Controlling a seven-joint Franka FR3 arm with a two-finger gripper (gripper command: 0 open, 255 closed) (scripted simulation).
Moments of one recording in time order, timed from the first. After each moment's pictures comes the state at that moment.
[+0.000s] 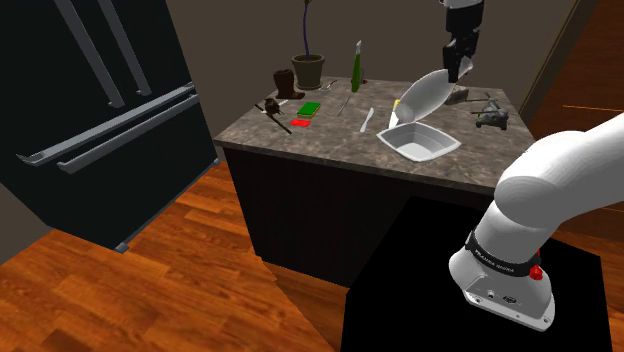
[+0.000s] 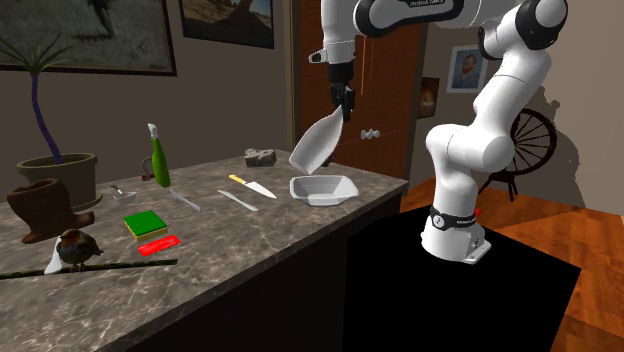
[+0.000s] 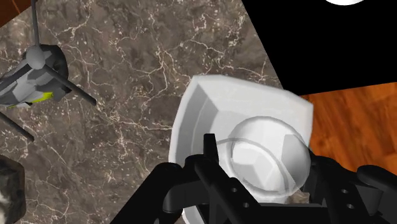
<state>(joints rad) -0.25 -0.64 -0.33 -2.29 -0.38 1.57 -0.30</state>
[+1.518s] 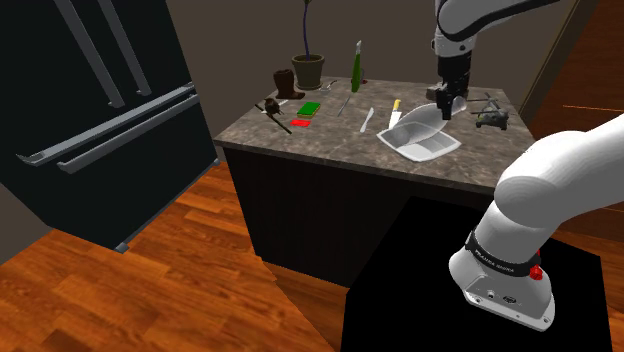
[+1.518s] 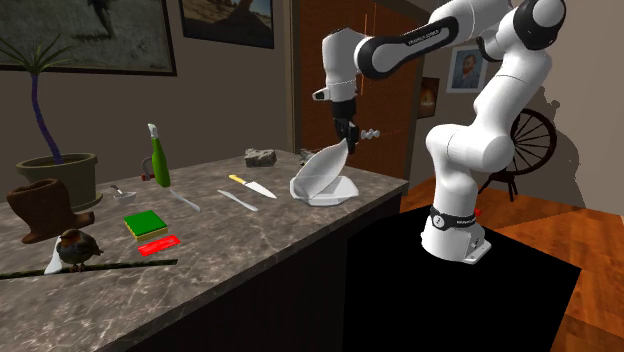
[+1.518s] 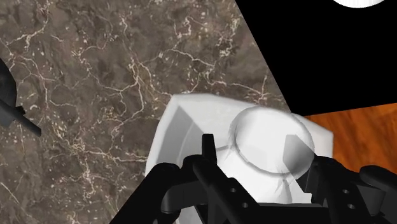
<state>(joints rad) -0.25 -0.65 -0.38 -2.54 -0.43 1.75 -0.23</state>
